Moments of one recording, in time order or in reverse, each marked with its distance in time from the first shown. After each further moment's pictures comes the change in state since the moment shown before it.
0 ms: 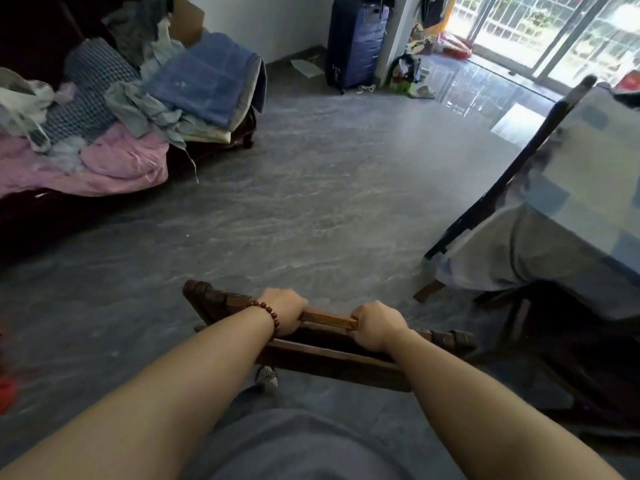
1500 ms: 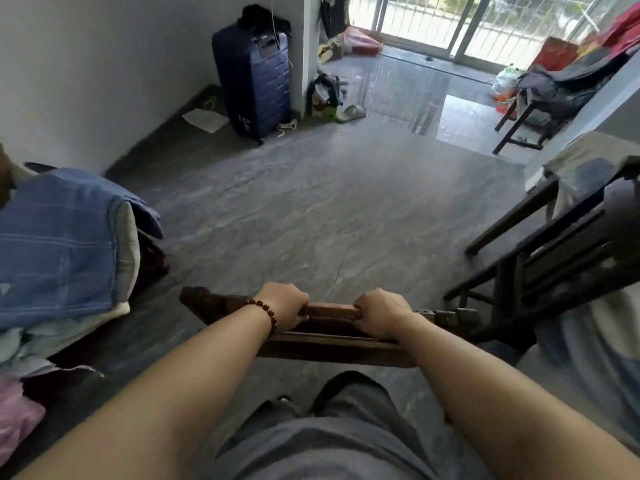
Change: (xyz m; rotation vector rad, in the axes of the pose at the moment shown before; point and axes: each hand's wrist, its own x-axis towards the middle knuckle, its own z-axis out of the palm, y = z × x) left_hand 0.603 -0.295 -0.442 0.222 0.009 0.305; right_hand 0.535 0.182 -0.484 0.118 0.134 0.210
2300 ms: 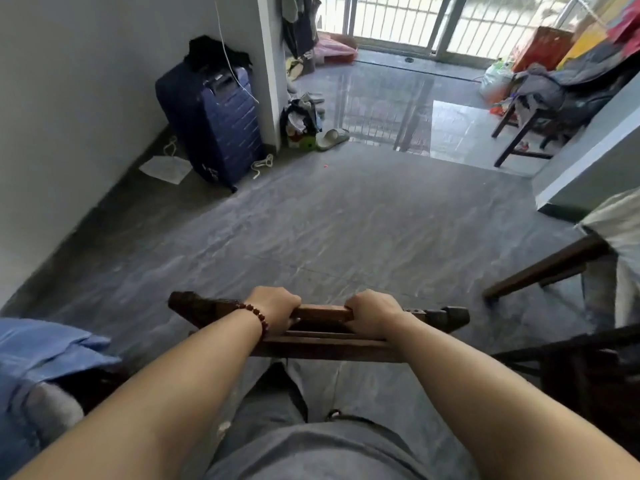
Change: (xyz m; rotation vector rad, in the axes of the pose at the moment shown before) left_hand 0.321 -0.212 -0.198 0.054 -0.037 0.042; right_hand 0.333 0.103 -0.220 0.085 -0.001 0.018
